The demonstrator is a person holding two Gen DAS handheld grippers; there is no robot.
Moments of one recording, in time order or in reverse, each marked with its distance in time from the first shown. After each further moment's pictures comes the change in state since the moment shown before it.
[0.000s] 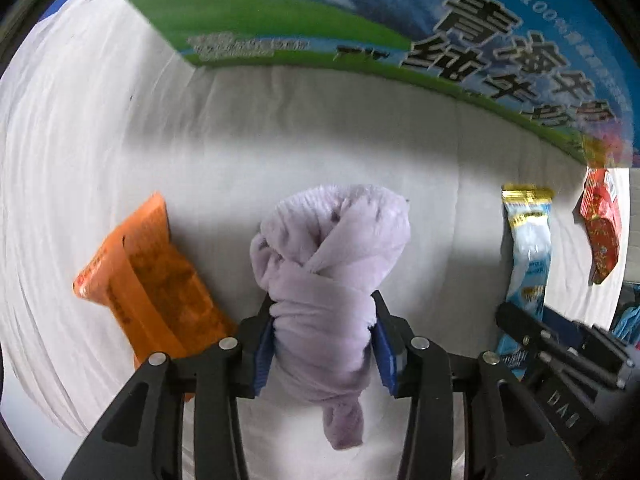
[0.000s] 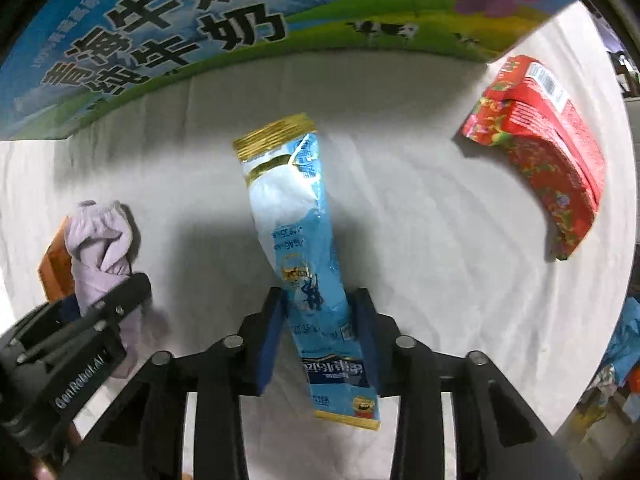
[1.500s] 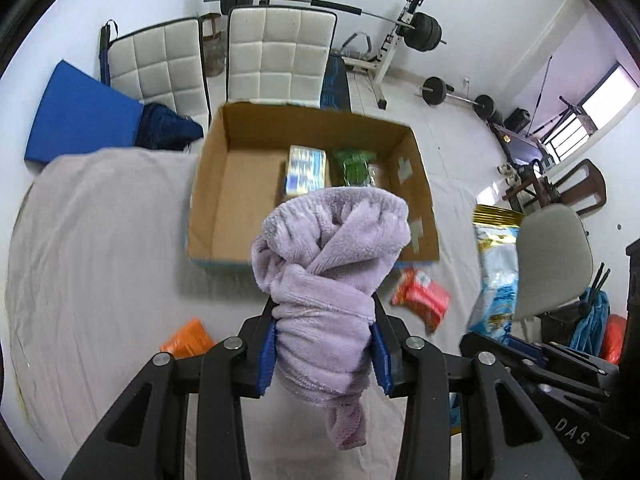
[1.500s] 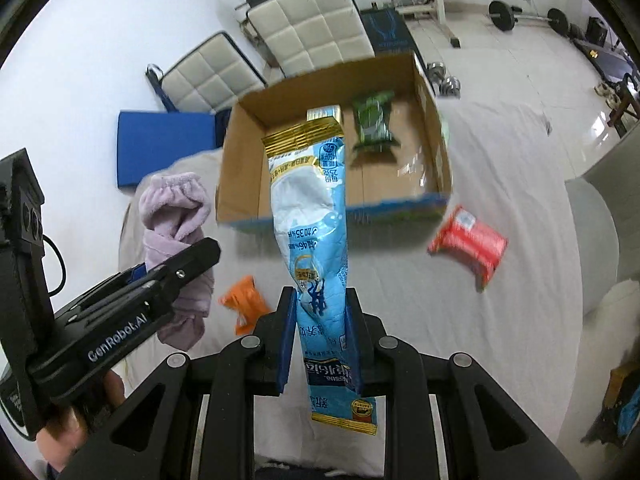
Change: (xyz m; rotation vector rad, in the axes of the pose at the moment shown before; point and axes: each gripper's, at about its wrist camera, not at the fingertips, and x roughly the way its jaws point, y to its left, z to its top) left arm -0.269 -0.014 0.006 0.103 -0.448 -0.188; right arm -0.298 -0.037 -0.050 -0.026 -0.396 0.301
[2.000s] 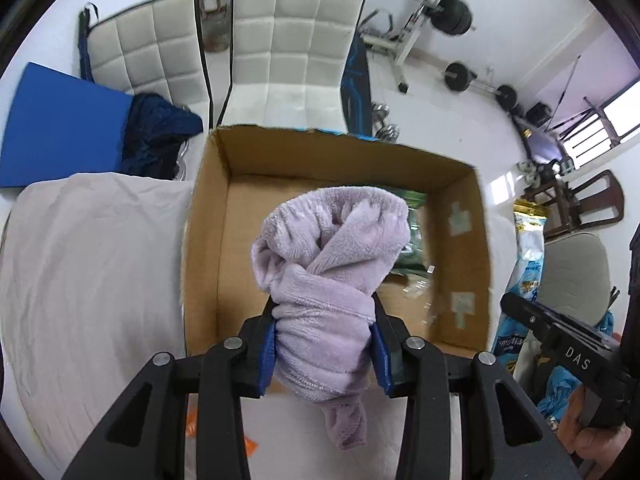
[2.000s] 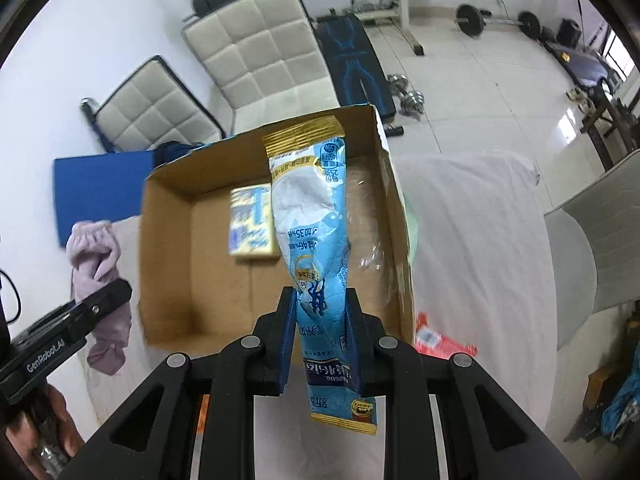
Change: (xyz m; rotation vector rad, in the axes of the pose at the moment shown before) left arm 0.113 0.040 0.126 -0.034 0.137 0.032; right arm 0.107 -0.058 0.156 0.068 0.035 -0.171
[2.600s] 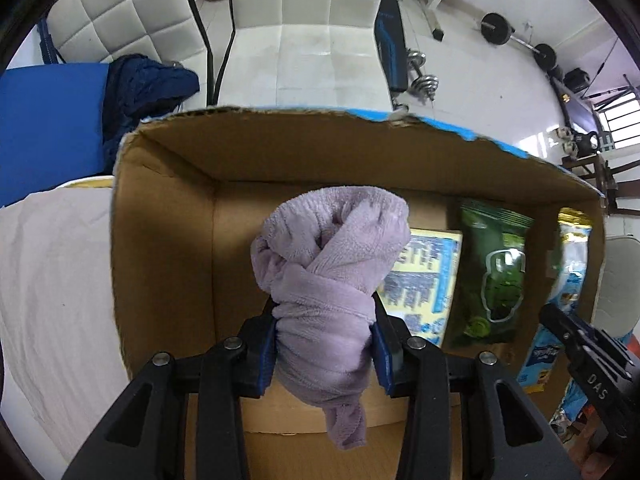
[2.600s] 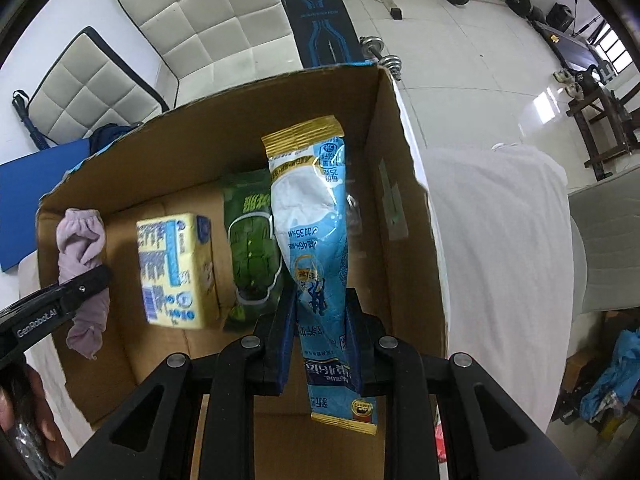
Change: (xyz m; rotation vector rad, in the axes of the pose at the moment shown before) left arm 0.134 0.027 0.074 -0.006 0.222 0.084; right arm 0.138 -0.009 0.080 0.020 0.119 -0.147
